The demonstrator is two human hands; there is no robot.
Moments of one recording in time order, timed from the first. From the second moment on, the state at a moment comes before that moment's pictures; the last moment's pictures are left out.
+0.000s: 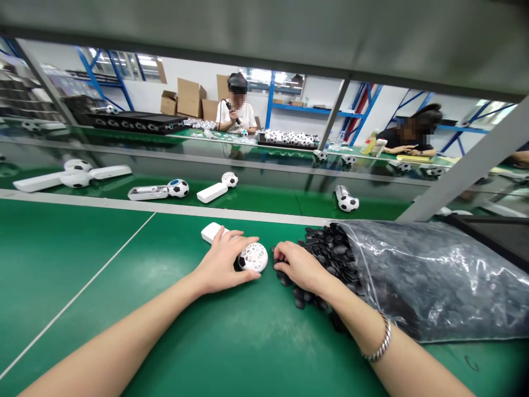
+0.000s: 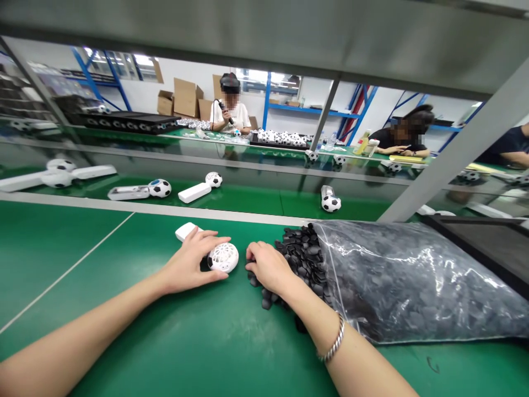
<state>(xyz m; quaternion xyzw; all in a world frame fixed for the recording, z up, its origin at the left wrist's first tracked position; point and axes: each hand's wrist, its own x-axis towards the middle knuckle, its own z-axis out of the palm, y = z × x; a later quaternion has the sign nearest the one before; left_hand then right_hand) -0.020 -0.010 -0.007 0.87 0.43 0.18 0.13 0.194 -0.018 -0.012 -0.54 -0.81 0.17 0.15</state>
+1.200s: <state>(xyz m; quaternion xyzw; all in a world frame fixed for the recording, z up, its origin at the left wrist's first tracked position) -0.017 -0.014 -0.003 0.86 0.44 0.22 0.17 0.172 -0.021 -0.013 -0.45 -0.74 0.36 0.35</state>
